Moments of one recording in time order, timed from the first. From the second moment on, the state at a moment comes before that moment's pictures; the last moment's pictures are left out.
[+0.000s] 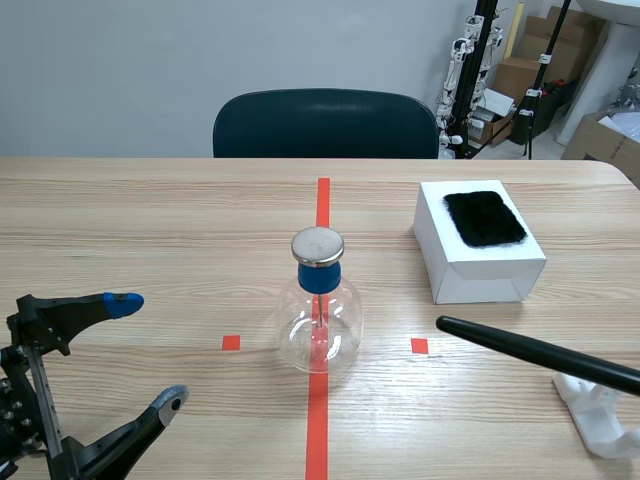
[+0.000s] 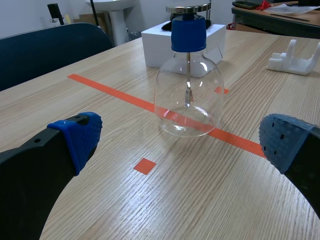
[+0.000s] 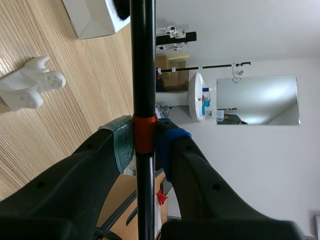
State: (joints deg) left arm 12.0 -25.8 4.2 56.2 28.0 -39.5 -74.0; right arm -78.2 3.8 31.0 112.4 -47.1 -28.0 41.2
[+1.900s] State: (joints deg) left arm 12.0 -25.8 4.2 56.2 28.0 -39.5 -74.0; right arm -51.8 32.6 27.6 113.9 -51.1 -23.1 9.5
